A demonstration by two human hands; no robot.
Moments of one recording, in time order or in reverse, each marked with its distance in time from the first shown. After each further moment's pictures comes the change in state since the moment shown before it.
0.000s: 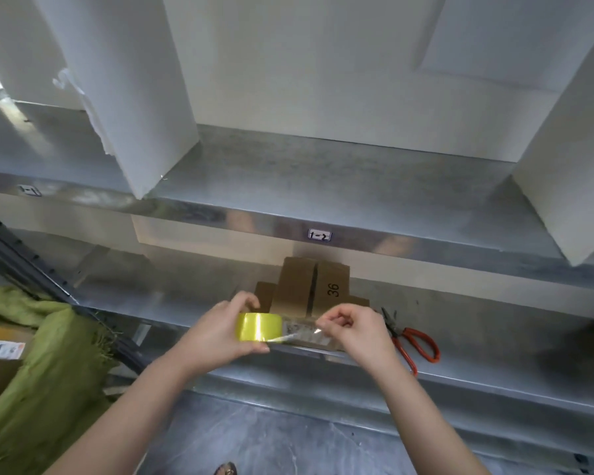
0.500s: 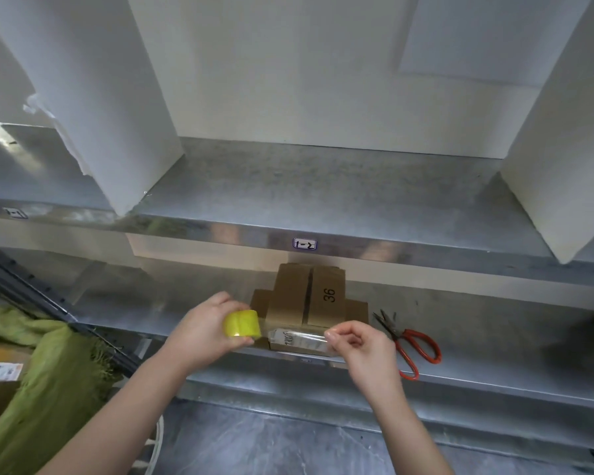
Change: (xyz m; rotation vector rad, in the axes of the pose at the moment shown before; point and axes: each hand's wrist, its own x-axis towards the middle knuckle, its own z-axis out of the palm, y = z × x) left_hand 0.015 -0.001 -0.015 0.233 0.080 0.000; right_hand -0.019 0.029 0.009 0.237 0.163 0.037
